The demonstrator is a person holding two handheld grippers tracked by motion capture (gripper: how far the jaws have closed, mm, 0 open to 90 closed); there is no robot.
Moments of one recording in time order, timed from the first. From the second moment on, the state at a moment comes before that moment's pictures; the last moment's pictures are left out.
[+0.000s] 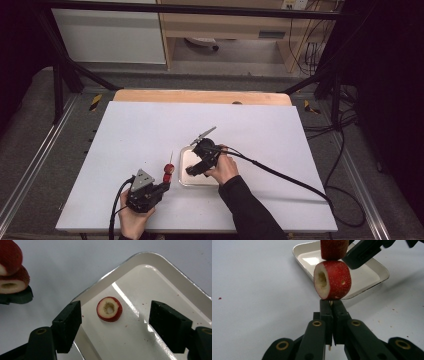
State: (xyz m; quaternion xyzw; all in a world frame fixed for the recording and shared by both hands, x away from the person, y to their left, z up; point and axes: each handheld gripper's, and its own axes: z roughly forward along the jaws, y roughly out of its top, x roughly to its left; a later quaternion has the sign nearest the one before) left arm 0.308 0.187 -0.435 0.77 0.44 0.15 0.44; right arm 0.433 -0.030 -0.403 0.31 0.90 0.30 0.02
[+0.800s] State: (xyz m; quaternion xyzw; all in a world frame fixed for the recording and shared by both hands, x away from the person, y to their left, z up) left arm 0.309 0.186 -0.436 0.77 0.44 0.15 0.44; right arm 0.444 -0.005 -0.417 0.20 0.95 0.23 0.03
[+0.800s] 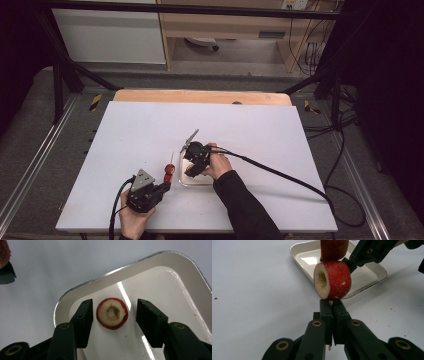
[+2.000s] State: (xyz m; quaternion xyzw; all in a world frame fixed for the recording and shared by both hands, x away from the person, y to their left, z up) left arm 0.301 0.172 -0.434 0.76 0.43 0.14 0.46; right arm 0.426 -0.039 -0.358 0.37 0.83 0.42 0.02
